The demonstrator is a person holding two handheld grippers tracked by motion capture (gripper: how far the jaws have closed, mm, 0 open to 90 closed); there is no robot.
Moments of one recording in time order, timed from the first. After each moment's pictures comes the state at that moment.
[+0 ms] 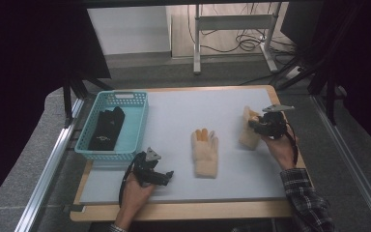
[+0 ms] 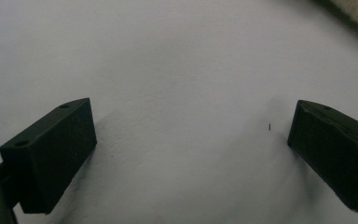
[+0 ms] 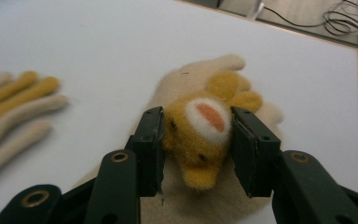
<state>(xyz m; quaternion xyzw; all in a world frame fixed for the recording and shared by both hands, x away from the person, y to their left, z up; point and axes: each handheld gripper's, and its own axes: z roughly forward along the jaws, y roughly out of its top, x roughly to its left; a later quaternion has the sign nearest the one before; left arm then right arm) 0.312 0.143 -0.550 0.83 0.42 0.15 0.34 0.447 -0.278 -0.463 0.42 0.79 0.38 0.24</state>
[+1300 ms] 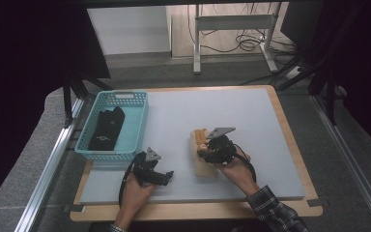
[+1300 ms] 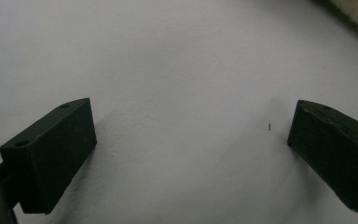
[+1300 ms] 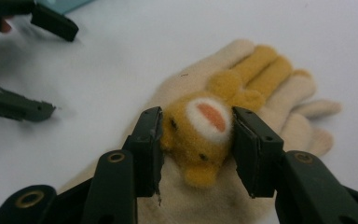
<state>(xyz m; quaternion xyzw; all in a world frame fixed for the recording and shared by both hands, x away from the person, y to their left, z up) 0.312 0.143 -0.551 0.82 0.42 0.15 0.35 0.368 -0.124 -0.487 0.30 0.87 0.36 0.13</state>
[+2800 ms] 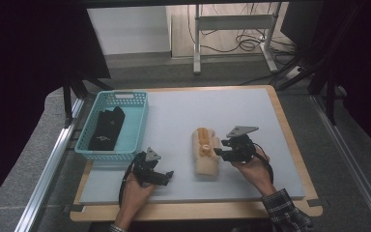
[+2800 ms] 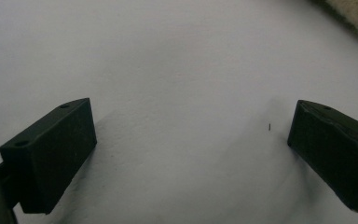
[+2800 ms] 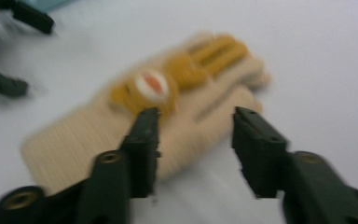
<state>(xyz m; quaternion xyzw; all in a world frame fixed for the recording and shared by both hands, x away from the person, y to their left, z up) 0.312 0.143 -0.550 0.83 0.42 0.15 0.34 0.373 -0.186 -0.481 0.31 0.86 0.38 0.14</state>
